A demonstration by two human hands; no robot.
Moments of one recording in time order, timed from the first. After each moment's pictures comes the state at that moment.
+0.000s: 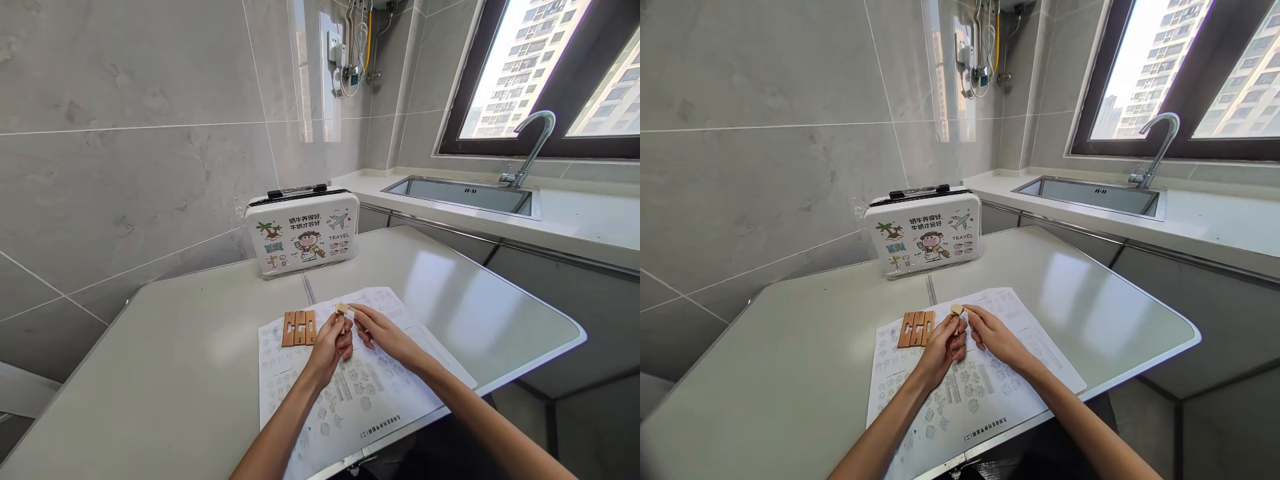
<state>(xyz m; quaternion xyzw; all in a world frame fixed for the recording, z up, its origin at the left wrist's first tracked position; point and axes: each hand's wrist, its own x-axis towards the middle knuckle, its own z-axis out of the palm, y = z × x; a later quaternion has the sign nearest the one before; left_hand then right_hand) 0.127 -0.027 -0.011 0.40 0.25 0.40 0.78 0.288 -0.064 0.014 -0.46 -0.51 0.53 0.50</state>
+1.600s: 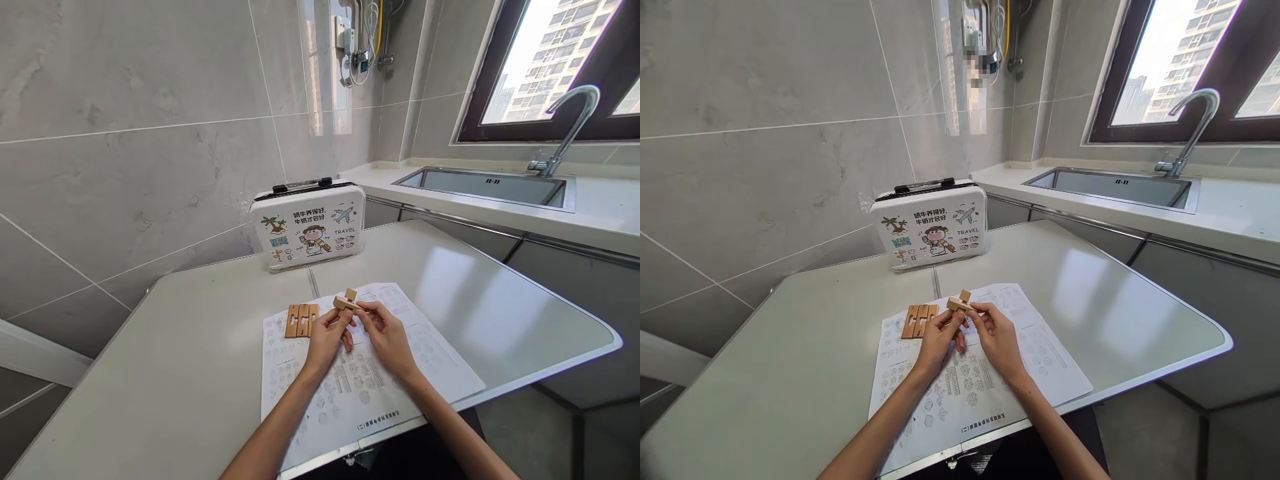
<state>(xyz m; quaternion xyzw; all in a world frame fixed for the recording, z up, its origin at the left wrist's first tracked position) 0.128 -0.031 -0.004 0.54 0.36 0.44 0.62 0.277 -0.076 -0.017 -0.52 -0.53 0.29 0.61</state>
